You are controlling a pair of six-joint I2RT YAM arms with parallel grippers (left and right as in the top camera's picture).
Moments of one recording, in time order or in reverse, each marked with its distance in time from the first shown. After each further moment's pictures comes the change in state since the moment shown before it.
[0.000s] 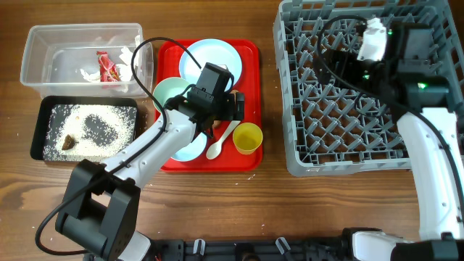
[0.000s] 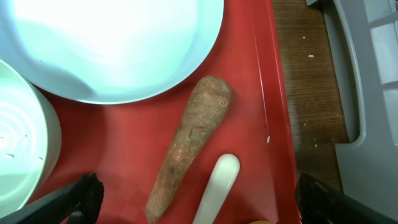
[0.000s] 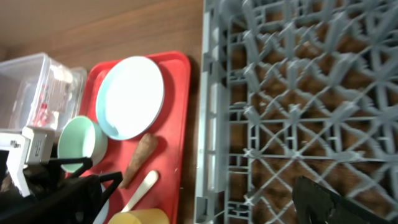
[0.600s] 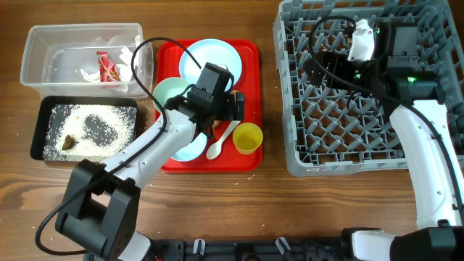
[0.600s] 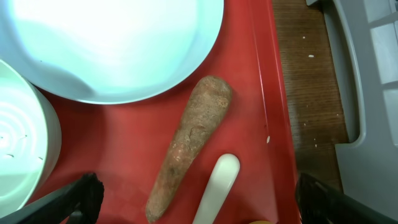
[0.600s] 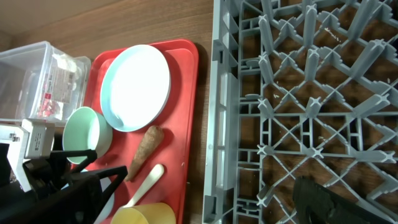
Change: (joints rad) left arm 0.000 0.000 0.000 0.000 0.000 0.000; right arm 0.017 0.032 0.000 0.000 -0.019 0.003
